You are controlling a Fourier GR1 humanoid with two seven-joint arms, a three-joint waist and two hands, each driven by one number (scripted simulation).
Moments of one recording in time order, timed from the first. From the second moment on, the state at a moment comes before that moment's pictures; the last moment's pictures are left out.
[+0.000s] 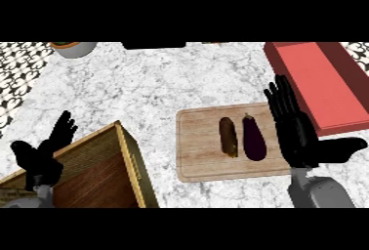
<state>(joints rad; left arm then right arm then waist) -0.02 0.34 -0.04 -1.34 0.26 0.16 0.00 -0.18 -0.21 0.22 -1.61 -0.33 -0.26 -0.04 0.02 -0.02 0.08</state>
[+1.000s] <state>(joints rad) 0.13 0.47 0.00 -1.70 0.27 0.30 0.10 -0.16 -0.57 0.38 -1.50 0.76 -0.64 0.25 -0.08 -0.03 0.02</state>
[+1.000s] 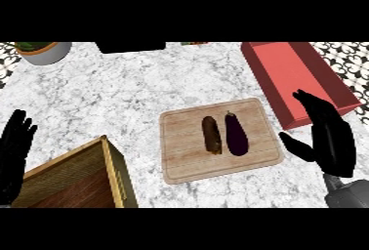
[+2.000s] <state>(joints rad) 0.08 0.48 -0.06 -1.69 0.25 0.35 0.13 -0.34 -0.13 0.64 -1.52 1.32 0.08 1.10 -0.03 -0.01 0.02</state>
